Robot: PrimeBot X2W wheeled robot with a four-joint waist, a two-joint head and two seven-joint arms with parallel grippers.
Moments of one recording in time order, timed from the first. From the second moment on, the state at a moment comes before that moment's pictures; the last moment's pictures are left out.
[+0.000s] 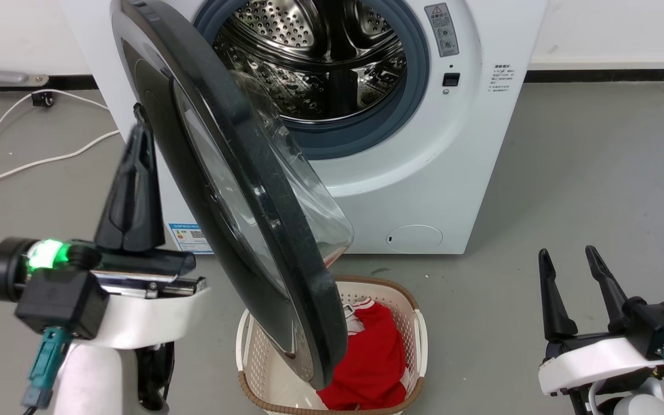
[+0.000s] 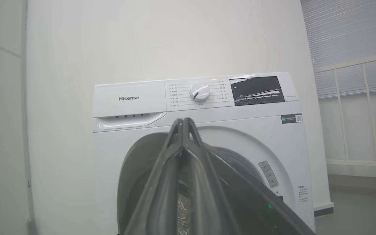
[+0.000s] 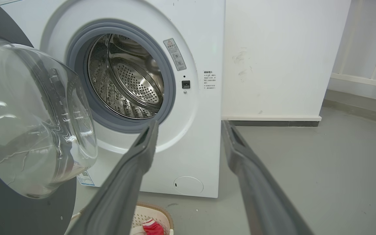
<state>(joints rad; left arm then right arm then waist) -0.21 0.06 0.01 -0.21 -0.04 -0.11 -0.26 -0.04 -0.05 -0.03 0.10 0.10 0.13 -0.21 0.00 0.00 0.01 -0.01</state>
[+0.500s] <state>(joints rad) -0.22 0.07 -0.20 -0.46 -0.05 -0.12 -0.25 -0.04 -0.05 -0.03 0.10 0.11 0.13 -0.21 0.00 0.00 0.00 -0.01</state>
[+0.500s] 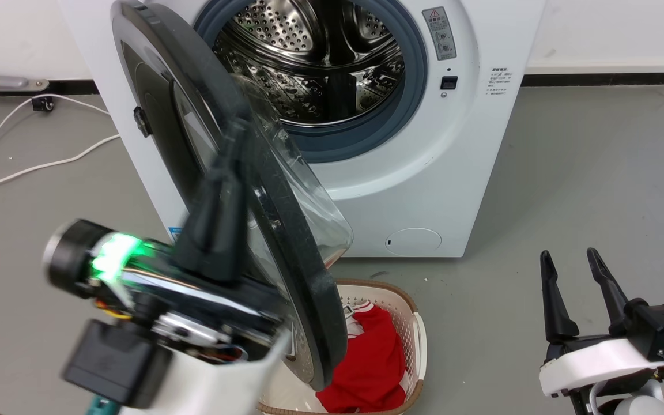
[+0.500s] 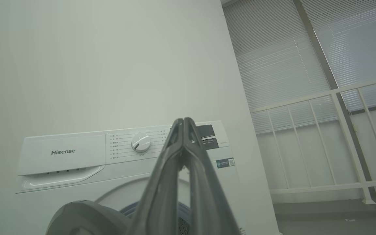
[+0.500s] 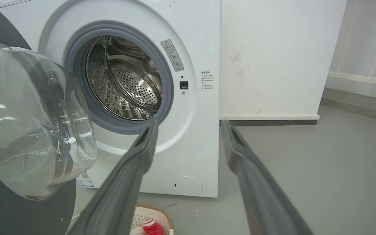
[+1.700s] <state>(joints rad) -0.07 0.11 -0.52 -0.13 -0.24 -0.06 0.00 -0.04 -0.05 -0.02 0.12 0.13 0.13 -0.21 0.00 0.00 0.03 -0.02</state>
